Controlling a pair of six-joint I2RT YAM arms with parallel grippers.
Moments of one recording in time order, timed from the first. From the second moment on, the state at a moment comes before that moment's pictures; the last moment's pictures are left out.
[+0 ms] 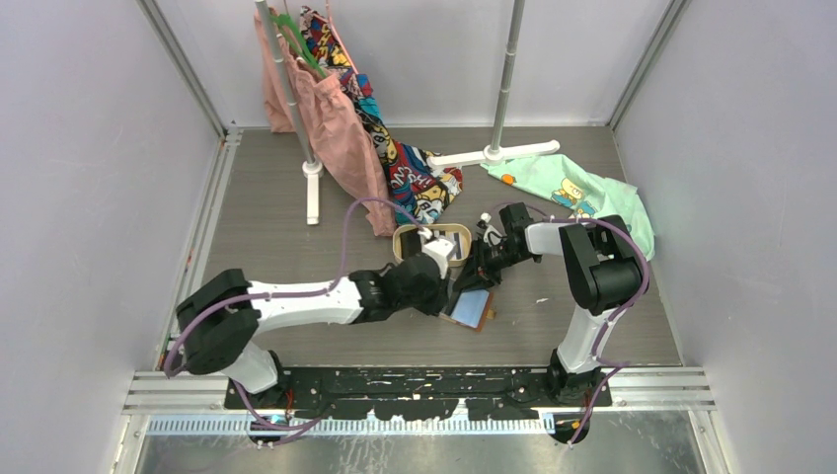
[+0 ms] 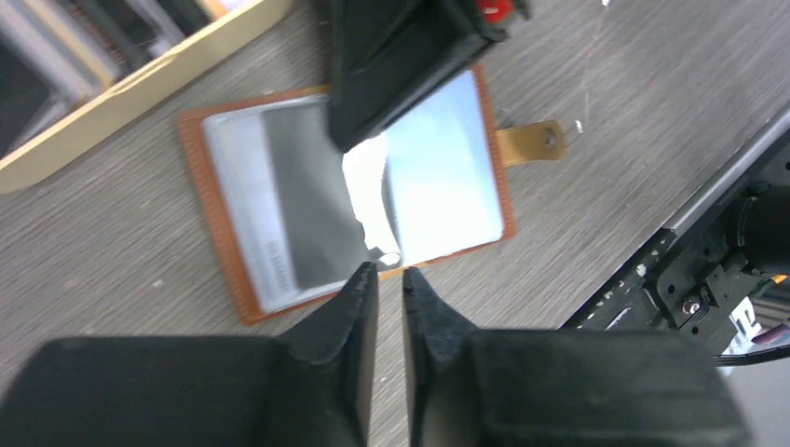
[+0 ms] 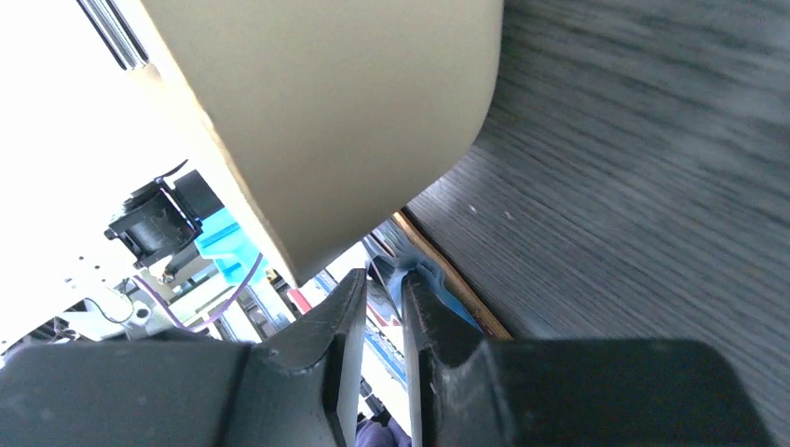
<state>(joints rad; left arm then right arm) -1.10 1.52 0.86 -0.03 -0.13 -0.53 0.24 1.82 0.84 -0.34 -0.87 0.44</state>
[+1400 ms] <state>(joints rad) -1.20 1.84 1.06 -0.01 -0.34 -0.46 0.22 1.74 0.91 -0.53 -0.81 0.29</state>
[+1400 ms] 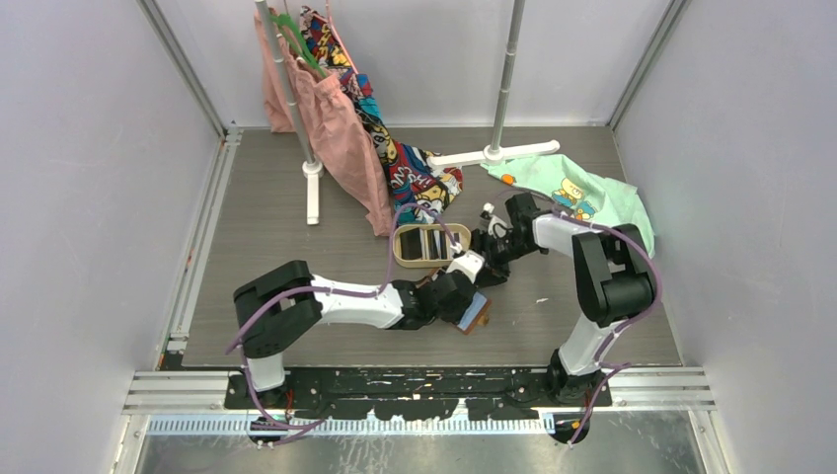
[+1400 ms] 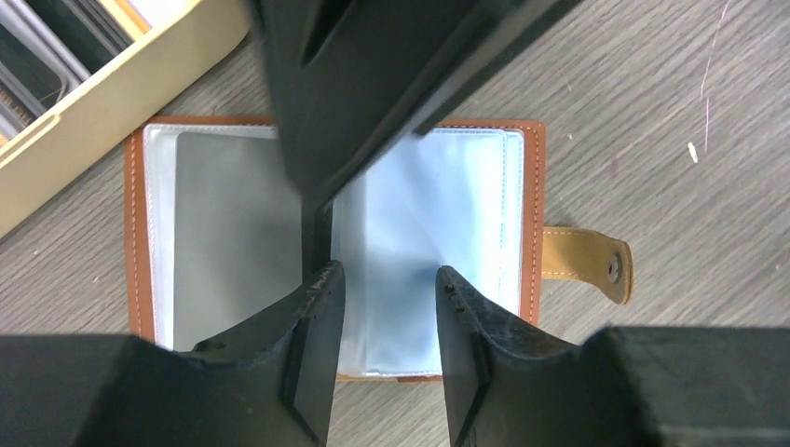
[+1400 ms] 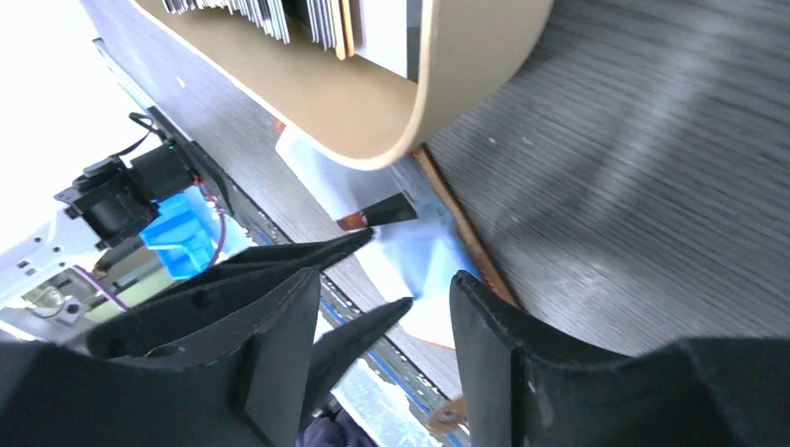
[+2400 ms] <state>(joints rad) -0.78 1.33 0.42 0.44 0.14 -0.53 0.64 1.51 0.81 -0.50 -0.40 -0.80</state>
